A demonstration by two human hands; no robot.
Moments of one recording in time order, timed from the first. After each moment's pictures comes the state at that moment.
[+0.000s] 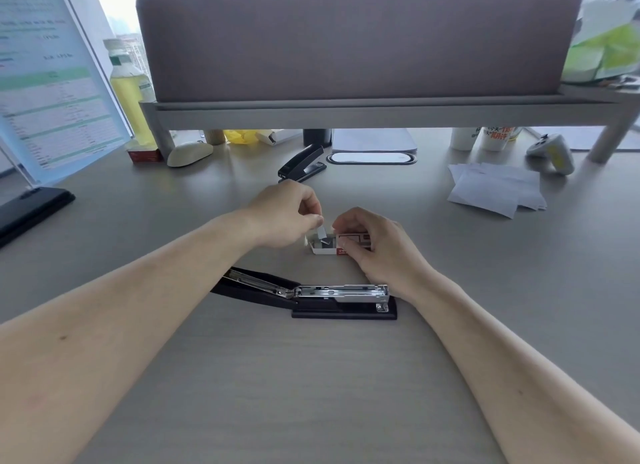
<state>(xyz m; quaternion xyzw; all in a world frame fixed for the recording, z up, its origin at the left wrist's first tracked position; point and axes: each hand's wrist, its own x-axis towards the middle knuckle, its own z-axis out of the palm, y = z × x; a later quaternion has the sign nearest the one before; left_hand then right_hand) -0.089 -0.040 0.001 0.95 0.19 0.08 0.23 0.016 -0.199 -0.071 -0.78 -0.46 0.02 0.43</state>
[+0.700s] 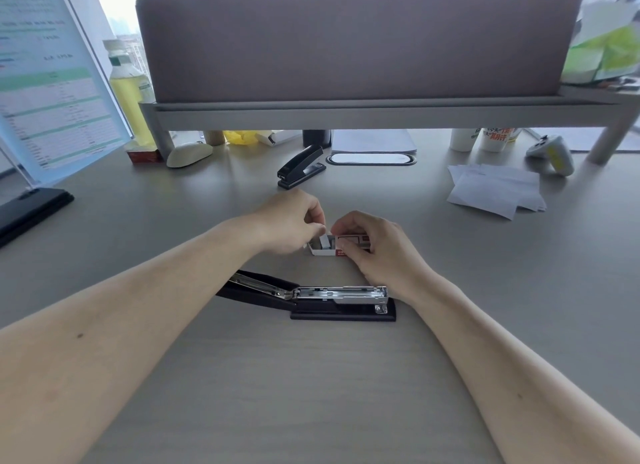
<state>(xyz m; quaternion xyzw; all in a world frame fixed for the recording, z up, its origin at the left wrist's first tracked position) -0.084 -0.041 -0.006 0.96 0.18 0.05 0.21 0.015 -0.199 -0.070 -0.78 -0.47 0.03 0.42</state>
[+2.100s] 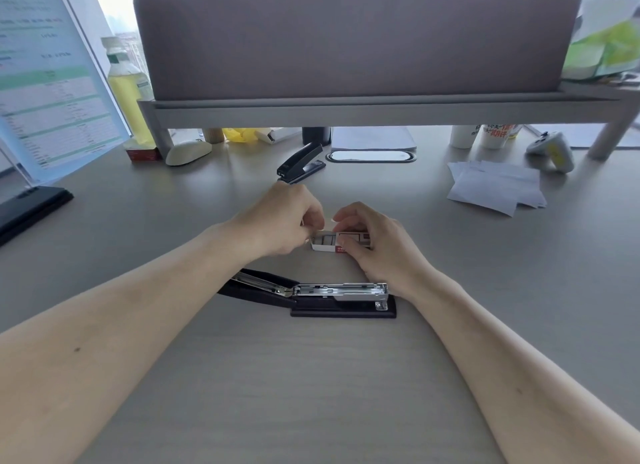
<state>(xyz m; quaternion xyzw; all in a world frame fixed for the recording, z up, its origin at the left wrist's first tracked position) -0.089 -0.037 -0.008 0.98 0.11 0.11 0.10 0.017 -0.200 -0.072 -0.78 -0.46 0.03 0.43</state>
